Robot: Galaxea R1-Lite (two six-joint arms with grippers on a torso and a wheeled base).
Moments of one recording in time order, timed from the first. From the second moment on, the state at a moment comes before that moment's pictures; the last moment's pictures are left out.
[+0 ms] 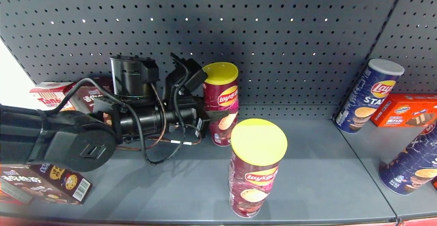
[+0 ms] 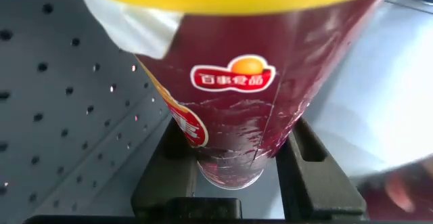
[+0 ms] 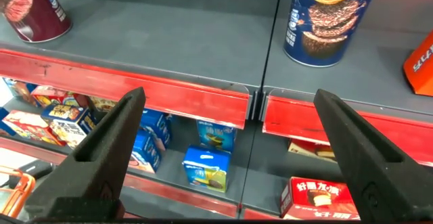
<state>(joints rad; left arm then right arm) -0.50 1.81 -1.07 -0.54 -0.41 0.29 0.31 0.00 0.00 0.00 -0.04 -0.01</state>
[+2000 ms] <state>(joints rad) -0.47 1.86 -0.98 -0.70 -0.16 0.34 0.31 0.00 0.00 0.00 -0.04 -0.01</state>
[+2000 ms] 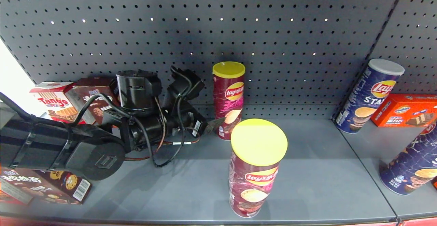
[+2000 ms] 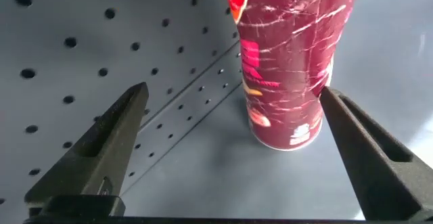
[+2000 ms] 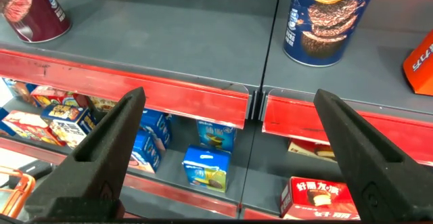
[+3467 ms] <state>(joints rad) -0.44 1.86 -0.92 -0.80 0.00 0.34 0.31 0.00 0.00 0.00 -0.04 -0.01</state>
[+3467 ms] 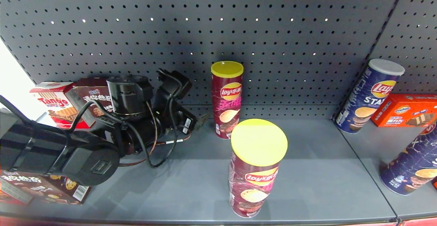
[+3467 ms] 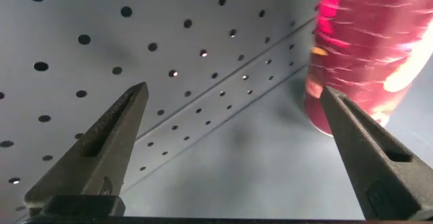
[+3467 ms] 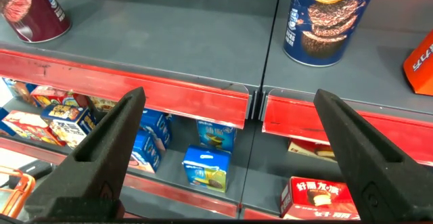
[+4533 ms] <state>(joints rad) -0.45 1.94 -0.97 -0.80 0.01 0.34 0.31 0.00 0.00 0.00 -0.04 -0.01</state>
